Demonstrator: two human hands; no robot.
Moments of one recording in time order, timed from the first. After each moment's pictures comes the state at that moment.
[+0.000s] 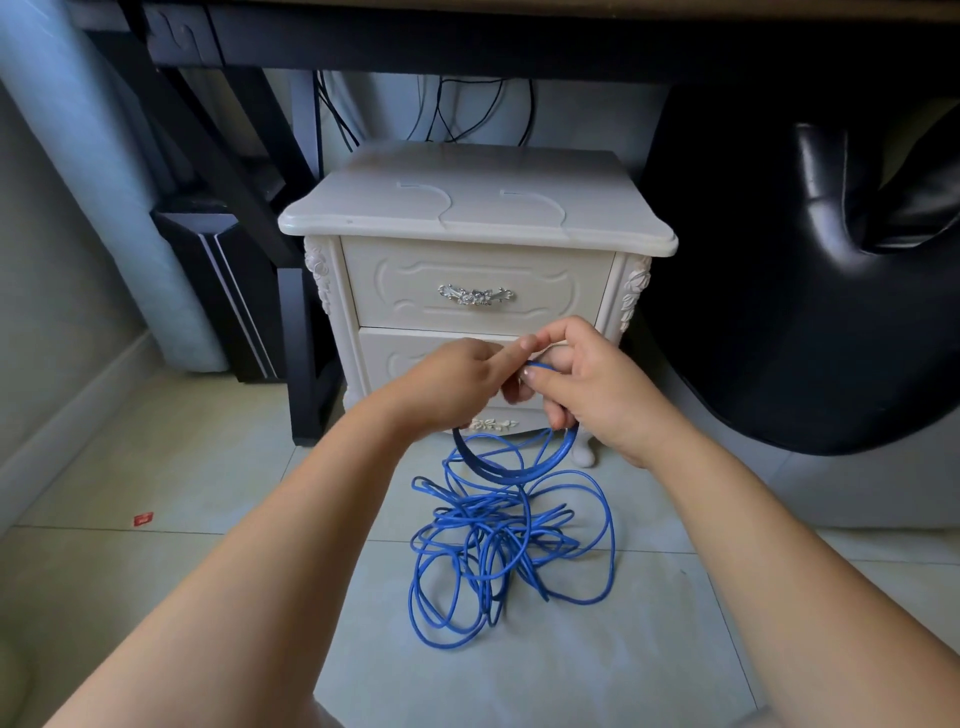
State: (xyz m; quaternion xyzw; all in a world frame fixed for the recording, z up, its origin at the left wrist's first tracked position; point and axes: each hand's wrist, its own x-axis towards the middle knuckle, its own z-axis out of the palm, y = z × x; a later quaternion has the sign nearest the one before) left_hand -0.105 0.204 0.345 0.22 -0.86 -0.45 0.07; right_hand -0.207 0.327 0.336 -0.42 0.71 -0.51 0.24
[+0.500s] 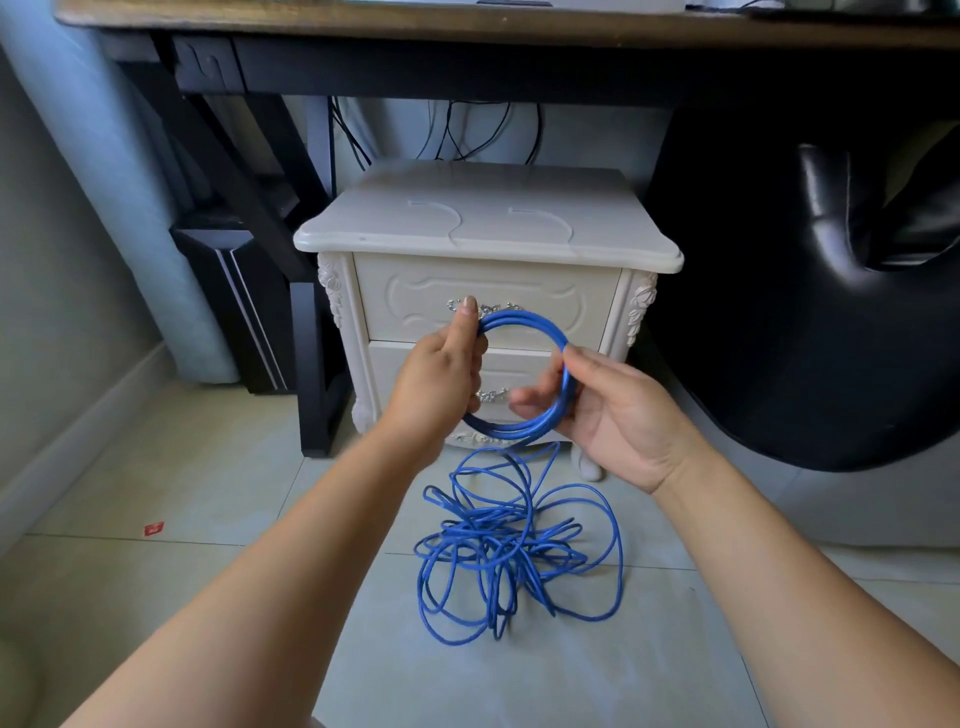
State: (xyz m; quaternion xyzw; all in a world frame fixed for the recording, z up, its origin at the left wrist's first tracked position) left_hand -0.099 0.207 0.347 0.26 -0.64 -0.66 0.29; right_hand -0.208 0.333 0.334 -0.27 0.44 -0.72 0.47
